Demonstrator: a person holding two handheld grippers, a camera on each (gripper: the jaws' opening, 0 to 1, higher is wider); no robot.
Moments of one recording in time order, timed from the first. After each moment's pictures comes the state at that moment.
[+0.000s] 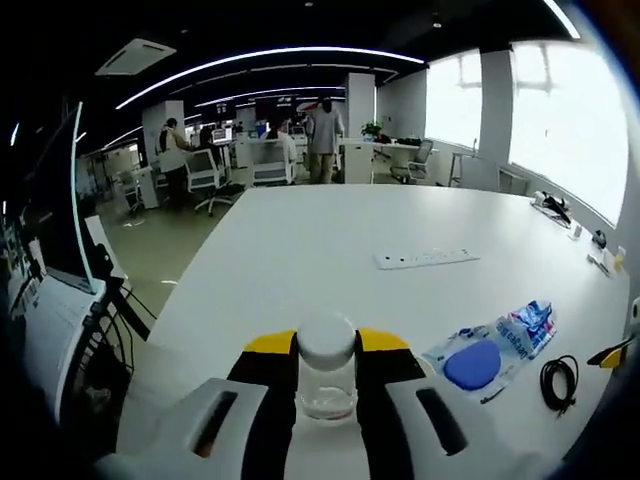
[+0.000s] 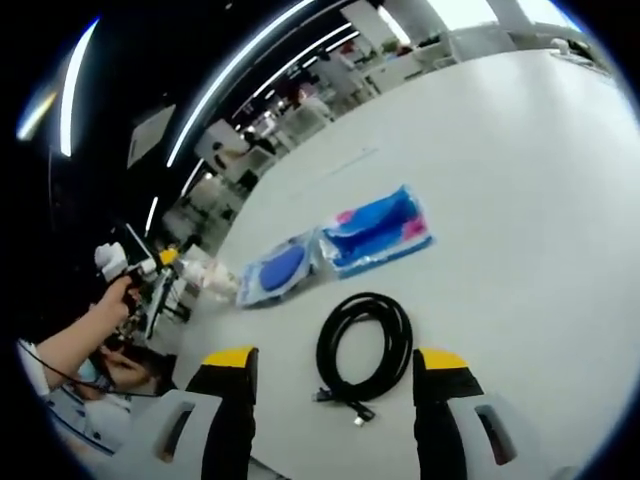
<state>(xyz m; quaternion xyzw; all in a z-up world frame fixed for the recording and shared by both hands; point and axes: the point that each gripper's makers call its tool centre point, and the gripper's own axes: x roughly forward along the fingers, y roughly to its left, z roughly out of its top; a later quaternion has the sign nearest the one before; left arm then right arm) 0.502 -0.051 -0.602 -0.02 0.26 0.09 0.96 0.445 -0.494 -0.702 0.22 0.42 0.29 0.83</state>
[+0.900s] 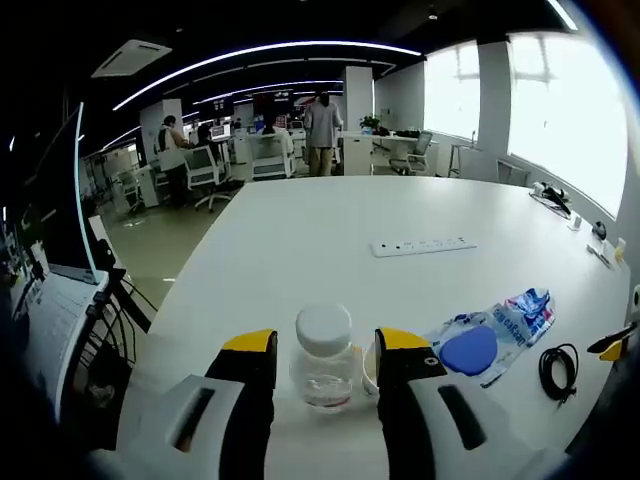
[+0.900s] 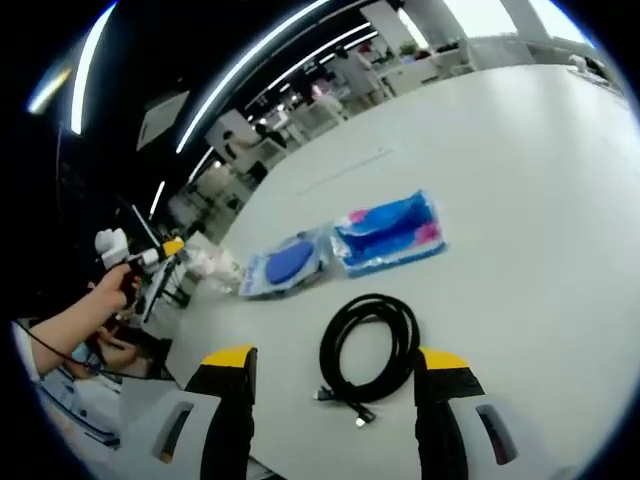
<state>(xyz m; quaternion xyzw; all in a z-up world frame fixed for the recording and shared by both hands) 0.483 -0.058 -0.605 -0.02 0.26 0.09 0.96 0.442 -0.485 -0.698 0.16 0.41 0.32 0.84</state>
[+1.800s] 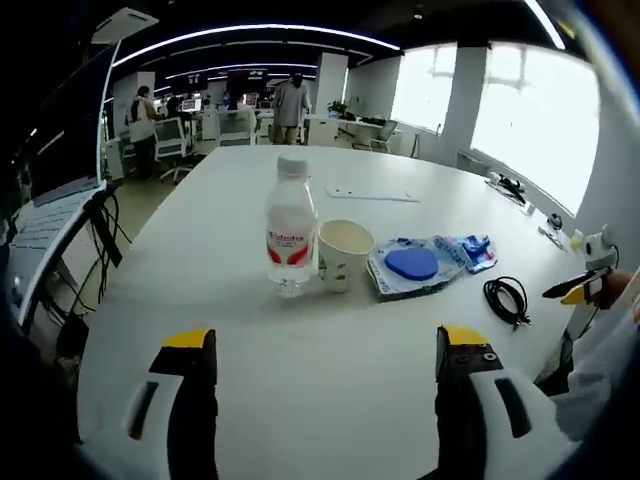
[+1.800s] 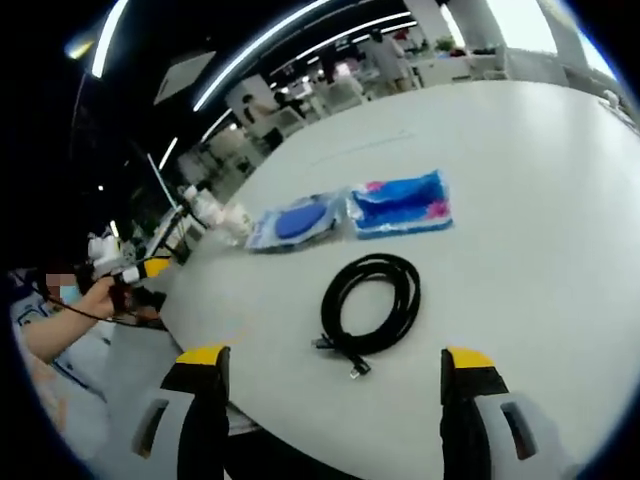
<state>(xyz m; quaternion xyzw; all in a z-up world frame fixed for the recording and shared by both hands) 0.341 -0.106 -0.666 -0.07 0.32 -0.01 0.95 0.395 -0.496 -0.709 0.10 0.44 0.36 0.82</state>
